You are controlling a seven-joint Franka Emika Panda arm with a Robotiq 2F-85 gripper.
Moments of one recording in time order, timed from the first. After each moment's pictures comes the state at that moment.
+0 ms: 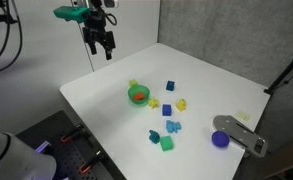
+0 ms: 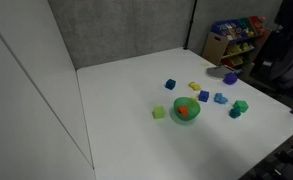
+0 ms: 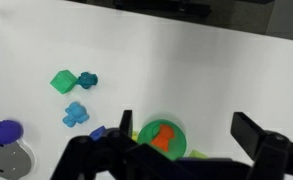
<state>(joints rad) 0.06 -0.34 0.12 -2.32 -0.04 1.85 0.08</state>
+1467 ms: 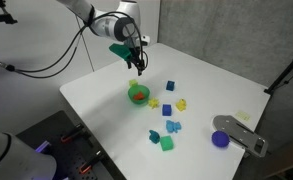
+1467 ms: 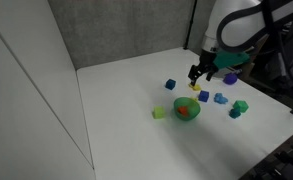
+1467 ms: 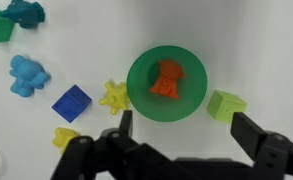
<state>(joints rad) 0.08 0.32 0.06 -2.04 -0.06 2.36 0.26</state>
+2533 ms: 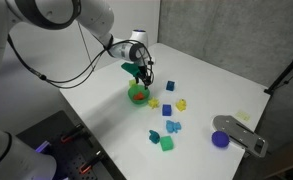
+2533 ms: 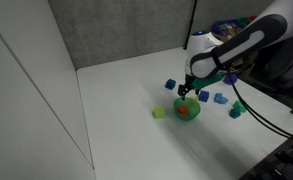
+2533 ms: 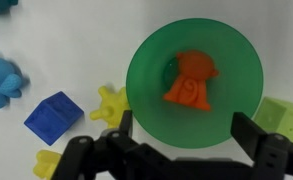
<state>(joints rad) 0.17 0.72 -0.03 -1.76 -0.10 2.39 0.33</state>
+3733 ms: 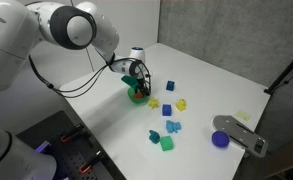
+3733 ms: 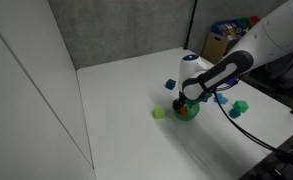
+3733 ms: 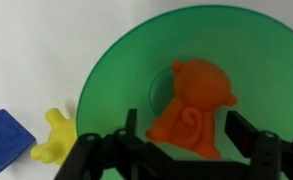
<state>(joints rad) 0.20 0.94 -0.05 -1.65 -0.10 2.49 0.33</state>
